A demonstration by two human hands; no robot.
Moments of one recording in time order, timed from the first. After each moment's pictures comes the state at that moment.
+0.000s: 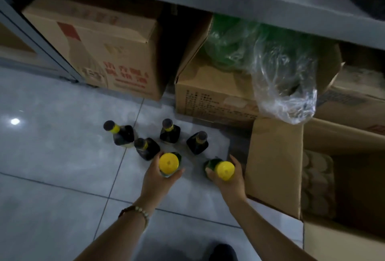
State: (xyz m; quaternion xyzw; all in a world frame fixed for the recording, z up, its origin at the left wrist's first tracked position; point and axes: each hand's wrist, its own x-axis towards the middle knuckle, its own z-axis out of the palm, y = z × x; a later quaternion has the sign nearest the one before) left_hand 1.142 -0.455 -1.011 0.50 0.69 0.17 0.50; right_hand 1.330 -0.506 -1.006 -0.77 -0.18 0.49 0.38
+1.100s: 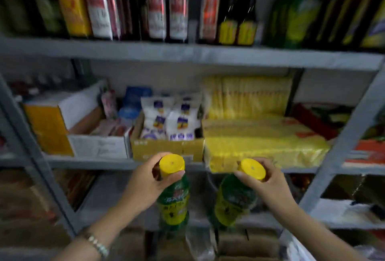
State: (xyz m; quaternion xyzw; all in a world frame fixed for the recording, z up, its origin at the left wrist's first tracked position) left_hand 1.204 -0.397 -0.200 0.75 0.36 0.39 0.39; right_hand 1.454 -0.536 -0.184 -0.66 -0.43 0.24 0.57
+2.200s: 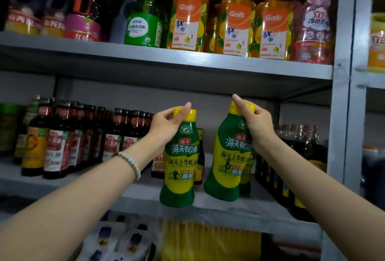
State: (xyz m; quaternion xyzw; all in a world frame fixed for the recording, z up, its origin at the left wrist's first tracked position) left_hand 1.467 -0.352 0.210 0.62 0.20 0.61 0.45; right_hand 1.656 -0.430 0.236 -0.39 -0.52 0.15 0.74
